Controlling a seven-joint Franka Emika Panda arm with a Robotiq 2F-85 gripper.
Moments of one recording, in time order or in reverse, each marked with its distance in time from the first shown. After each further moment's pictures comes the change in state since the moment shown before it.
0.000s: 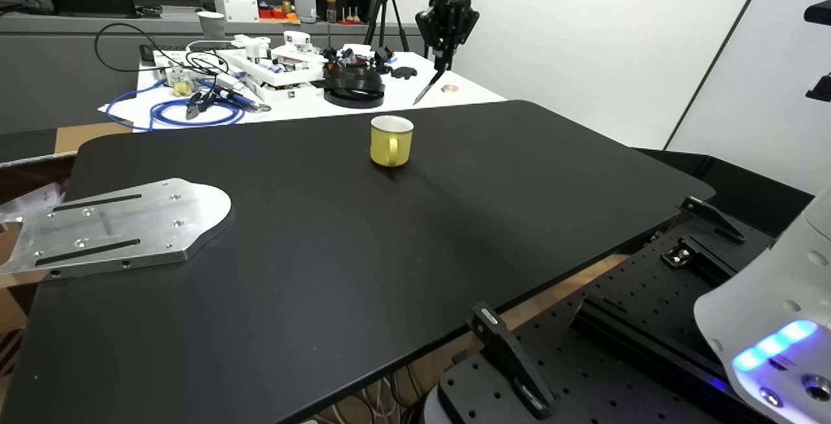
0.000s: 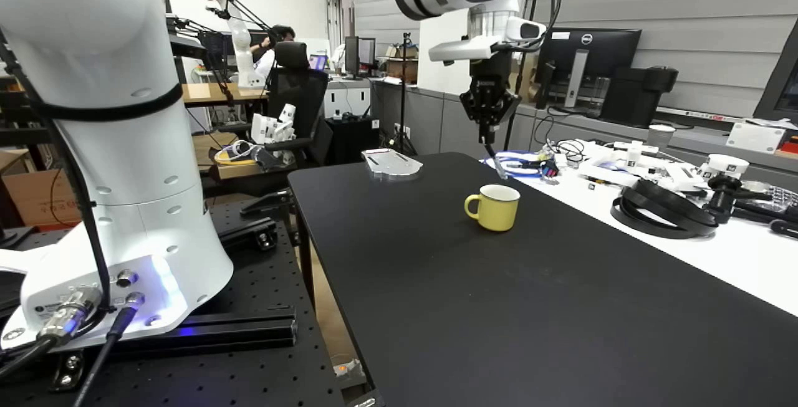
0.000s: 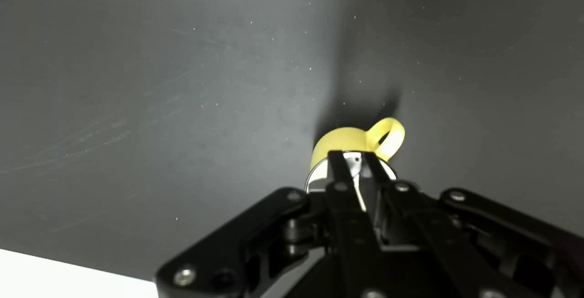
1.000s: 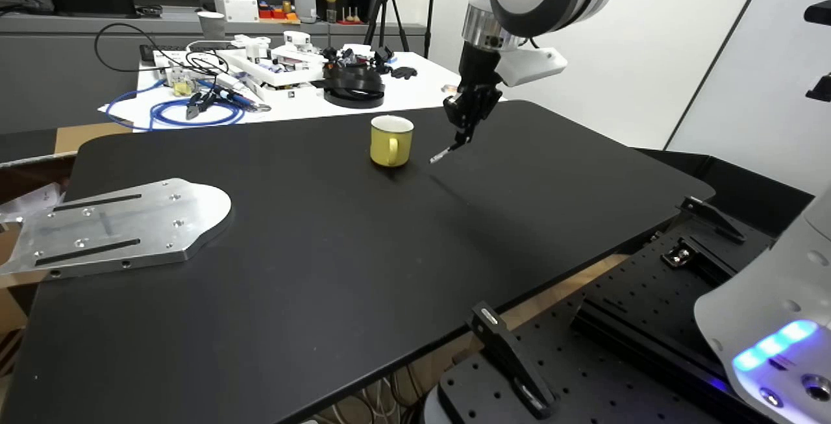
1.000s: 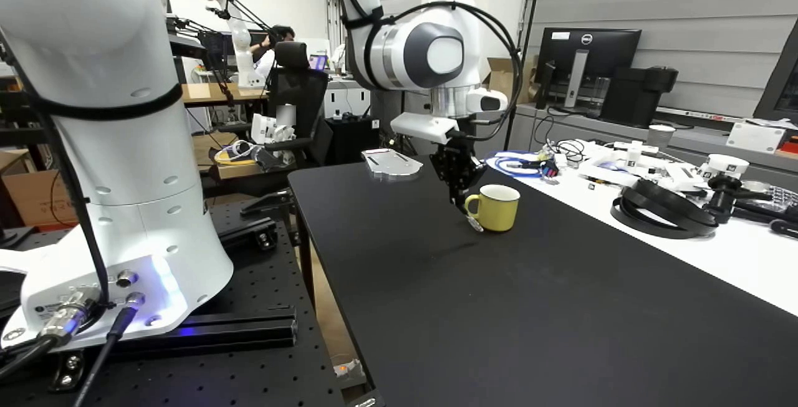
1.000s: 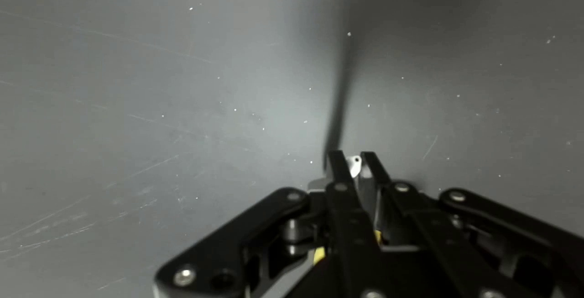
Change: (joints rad) arm -0.002 0.087 -0.056 -0.318 -0.092 0.485 0.065
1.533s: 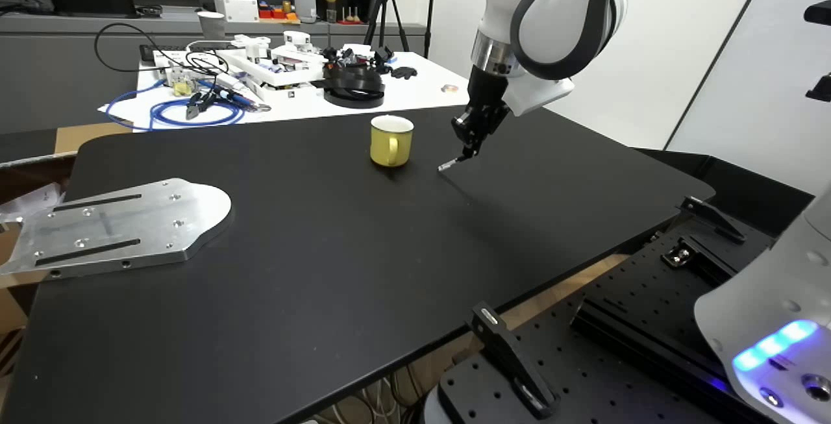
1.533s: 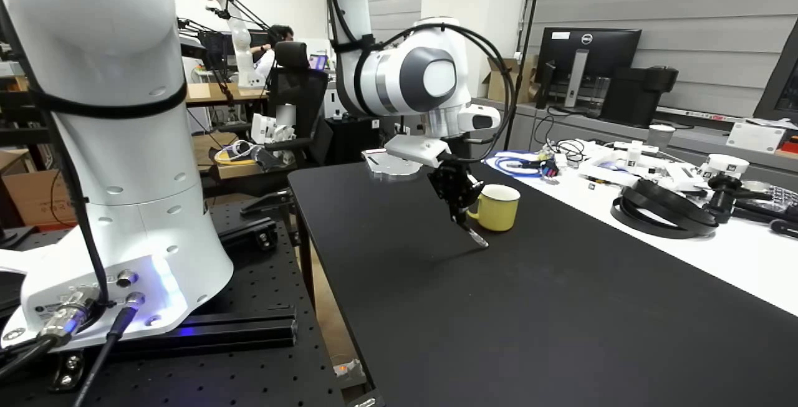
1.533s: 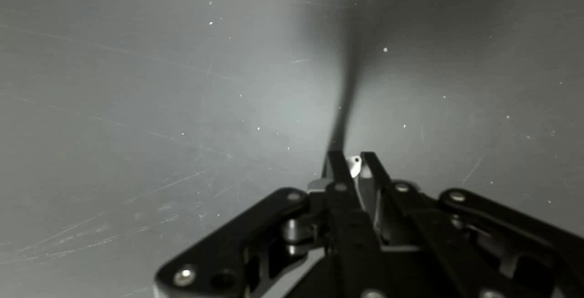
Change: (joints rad) arm 0.193 0.084 -0.233 -0.045 -0.137 0.178 0.140
